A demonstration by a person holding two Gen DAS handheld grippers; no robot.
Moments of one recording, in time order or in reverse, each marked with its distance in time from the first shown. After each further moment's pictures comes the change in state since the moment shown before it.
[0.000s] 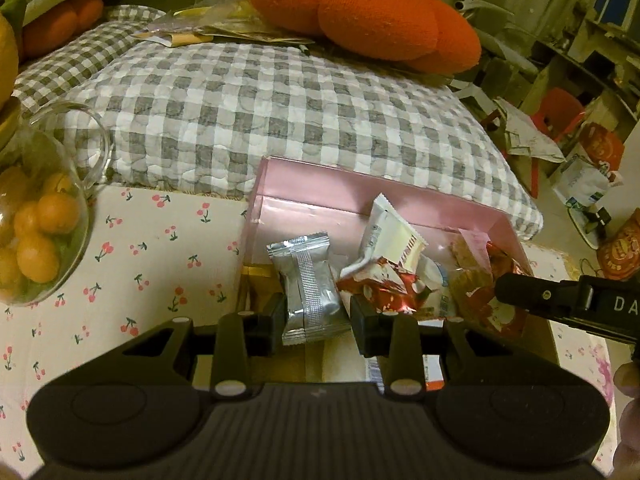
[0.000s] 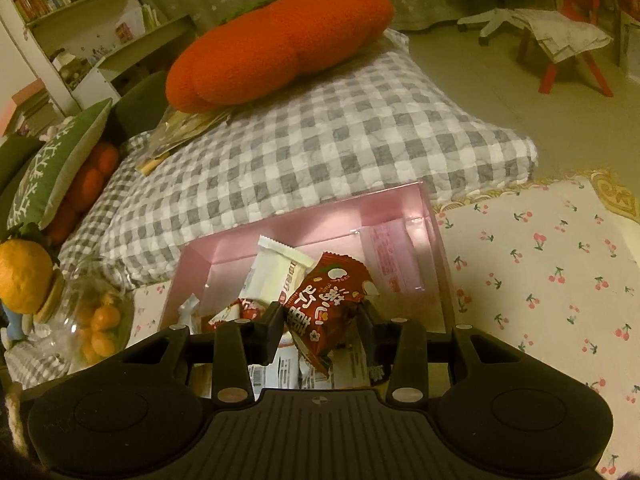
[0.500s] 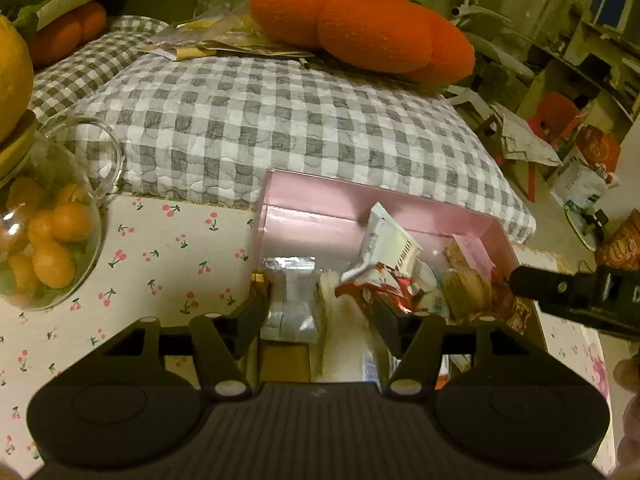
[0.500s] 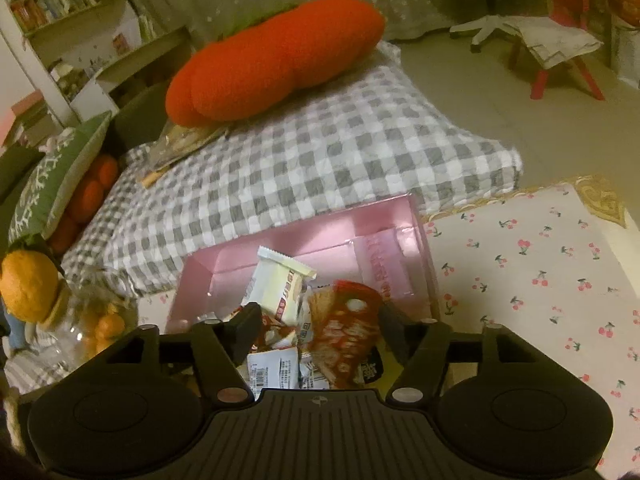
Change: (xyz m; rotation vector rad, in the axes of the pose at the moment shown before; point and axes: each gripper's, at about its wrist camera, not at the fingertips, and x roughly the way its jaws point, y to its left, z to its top) left arm -0.023 0.003 0.002 0.012 -0.016 -0.004; right arm -0.023 -0.001 0.003 0.018 -0.029 -0.011
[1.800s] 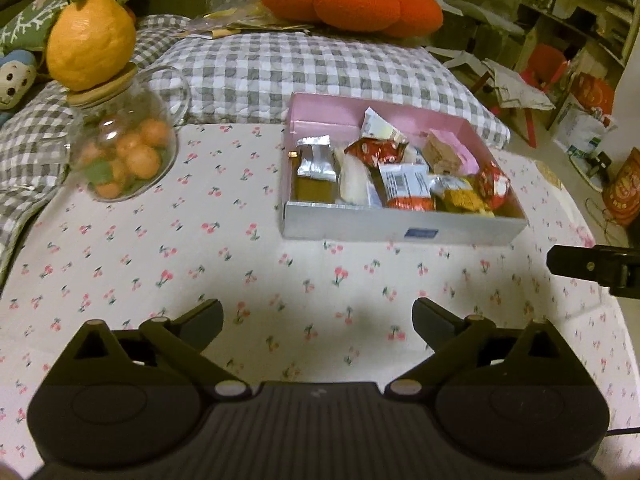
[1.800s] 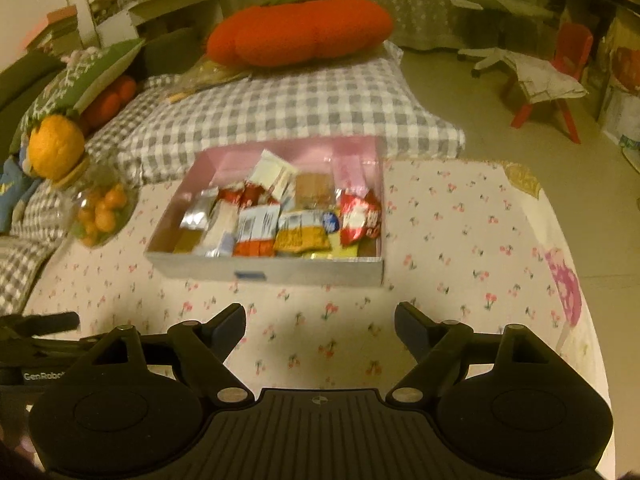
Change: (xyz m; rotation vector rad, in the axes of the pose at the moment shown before) left arm -0.099 -0.003 -0.104 0.103 0.051 0.090; right arm -0.100 0.012 -0.099 -0.240 0.044 -0.128
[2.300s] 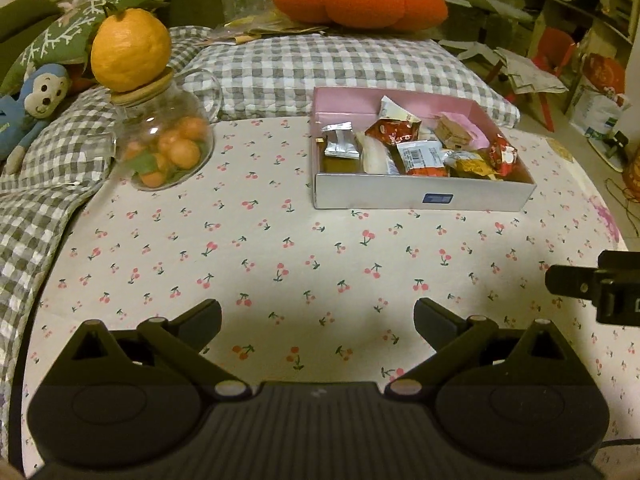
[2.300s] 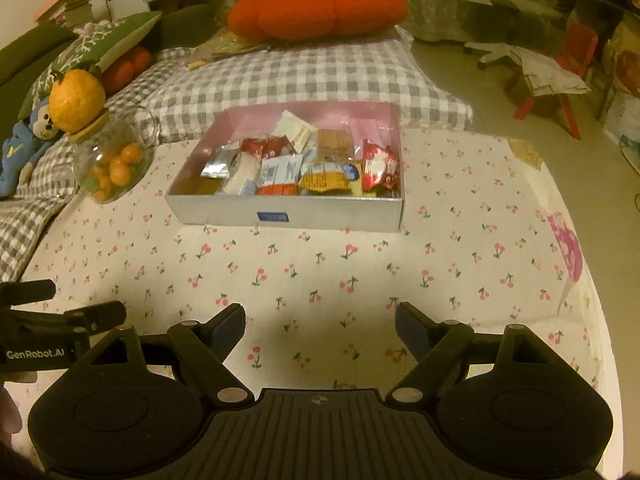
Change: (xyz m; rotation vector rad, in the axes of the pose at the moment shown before) left arm -0.028 -0.001 -0.027 0.040 -0.013 0.097; right arm -0.012 0.022 -0.041 -0.040 0.034 -0.011
